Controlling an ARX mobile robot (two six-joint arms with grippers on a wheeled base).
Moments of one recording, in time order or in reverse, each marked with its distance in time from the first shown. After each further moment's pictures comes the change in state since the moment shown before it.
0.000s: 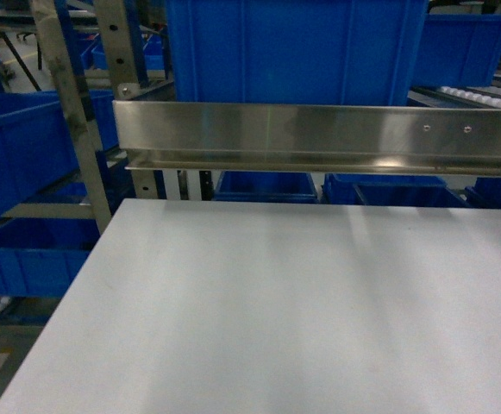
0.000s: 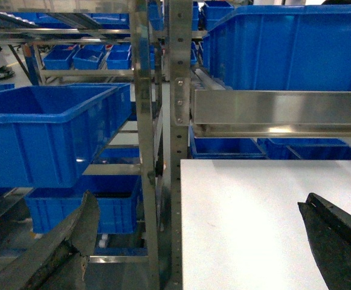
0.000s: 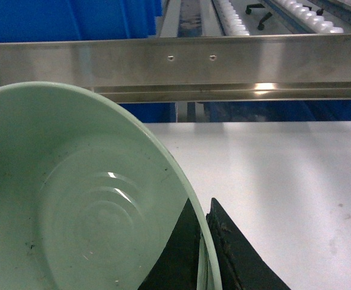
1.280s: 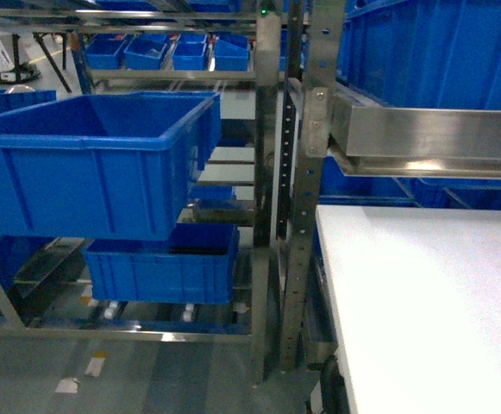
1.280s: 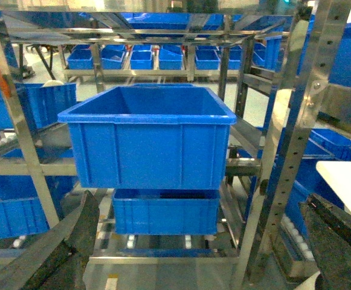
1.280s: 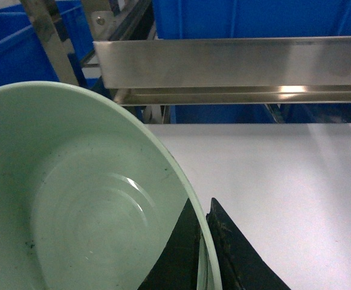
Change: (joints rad) left arm 0.000 0.000 0.000 0.000 -0.001 0.000; right arm 0.000 0.000 0.000 -0.001 0.000 0.000
